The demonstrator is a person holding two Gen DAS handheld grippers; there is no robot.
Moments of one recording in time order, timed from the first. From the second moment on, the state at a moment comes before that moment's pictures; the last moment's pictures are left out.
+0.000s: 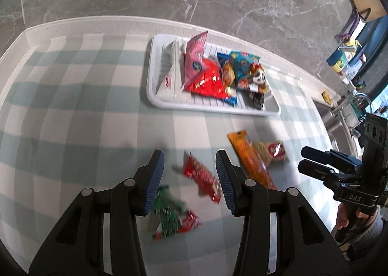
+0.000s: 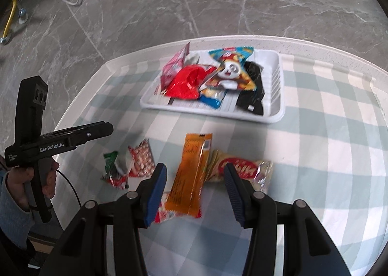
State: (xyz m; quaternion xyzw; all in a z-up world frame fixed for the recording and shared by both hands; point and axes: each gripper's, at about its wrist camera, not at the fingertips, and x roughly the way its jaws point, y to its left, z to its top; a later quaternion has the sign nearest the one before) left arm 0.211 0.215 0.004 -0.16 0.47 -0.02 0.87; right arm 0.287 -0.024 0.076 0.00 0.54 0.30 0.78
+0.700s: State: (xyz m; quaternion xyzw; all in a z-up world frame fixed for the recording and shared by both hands) left arm 0.179 0.220 -0.032 -0.16 0.52 0.00 0.84; right arm 0.261 -0.003 0.046 -0.05 0.57 0.31 0.76
